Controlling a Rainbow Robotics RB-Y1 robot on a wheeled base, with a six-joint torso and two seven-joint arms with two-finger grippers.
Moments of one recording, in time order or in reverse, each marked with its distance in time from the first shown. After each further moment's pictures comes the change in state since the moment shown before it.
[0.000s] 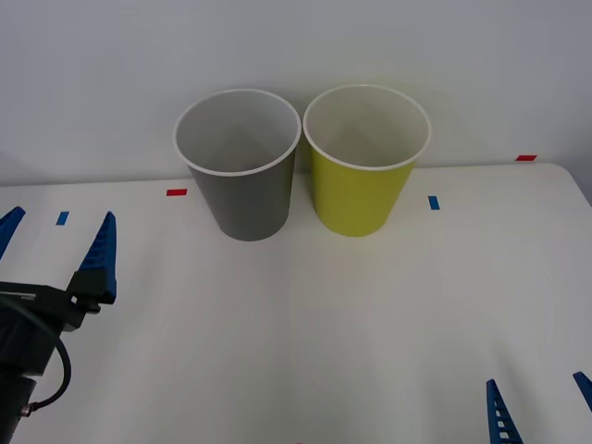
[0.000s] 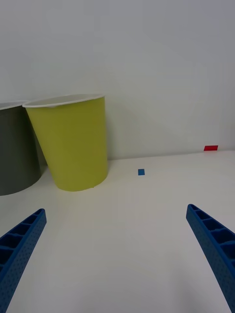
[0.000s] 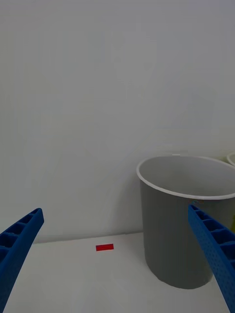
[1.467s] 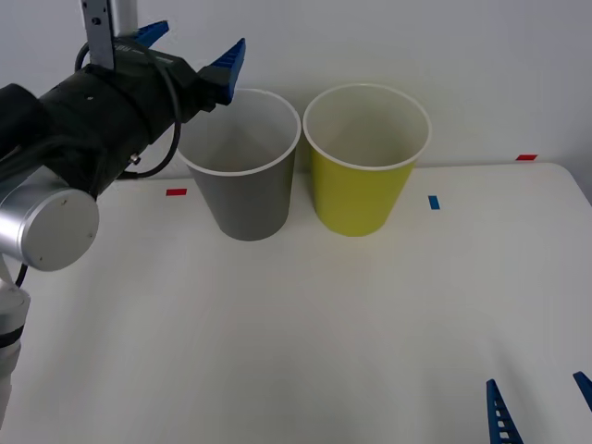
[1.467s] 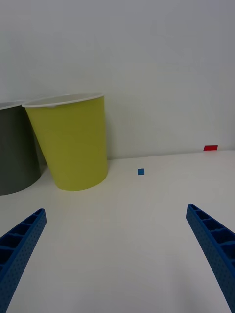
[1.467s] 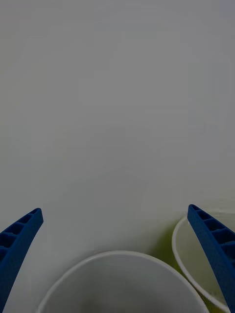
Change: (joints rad) right arm 0.000 0.000 0.000 0.000 0.000 0.000 0.000; left arm -1.075 0.007 -0.014 0.274 0.062 0.784 0.070
